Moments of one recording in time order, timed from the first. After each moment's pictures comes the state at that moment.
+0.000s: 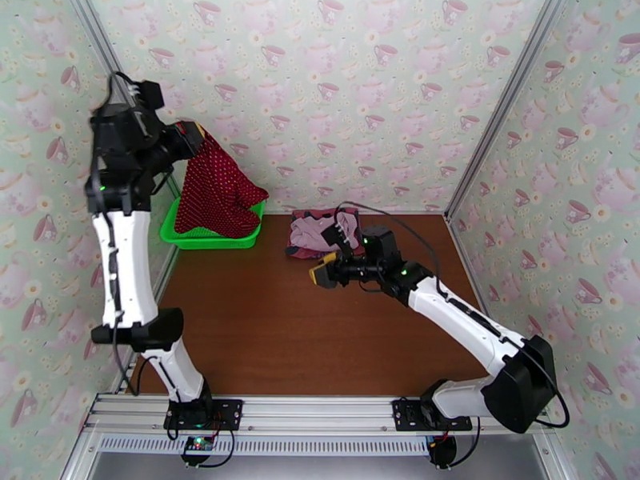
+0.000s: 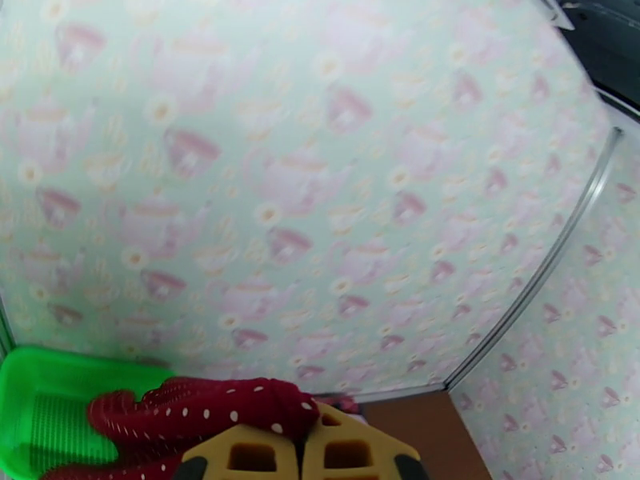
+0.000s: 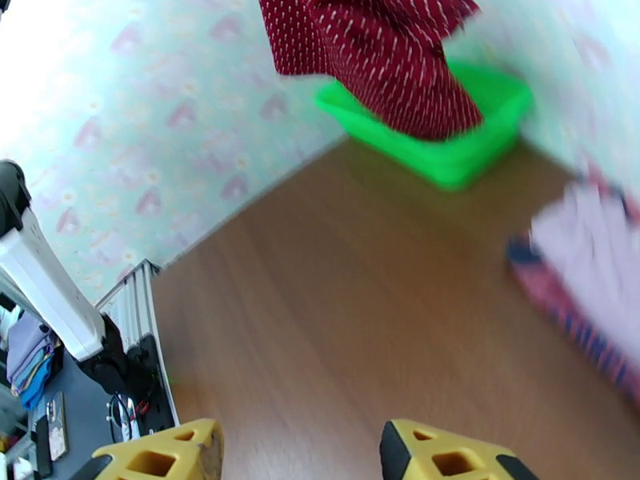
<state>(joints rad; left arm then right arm) 0.06 1.79 2.63 -0.84 0.40 -0.38 0.60 1.40 1.25 -0.29 -0.62 0.07</state>
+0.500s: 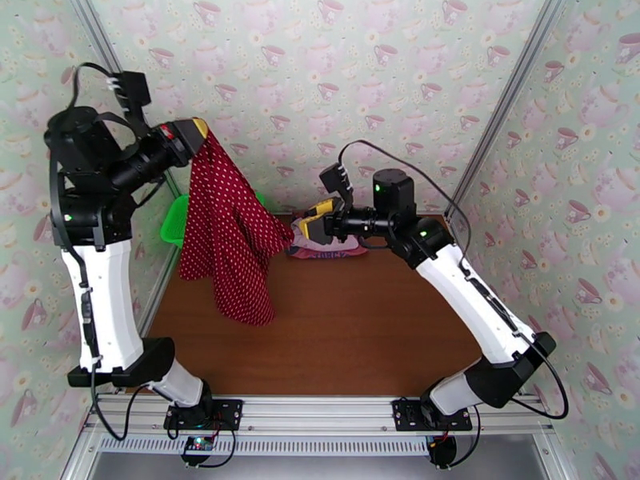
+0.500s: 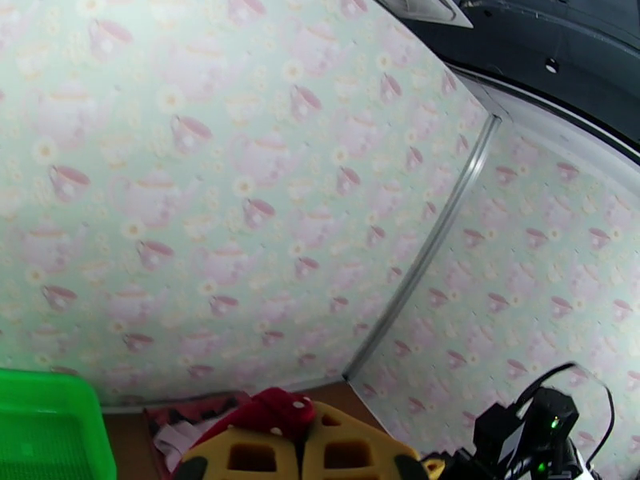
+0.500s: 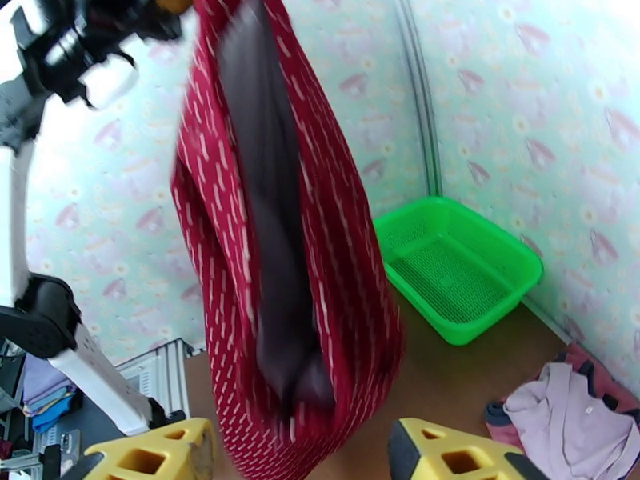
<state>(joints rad) -0.02 1.58 2.41 -0.79 0.59 -0.48 0.64 1.53 1.84 -0.57 -0.67 0.06</state>
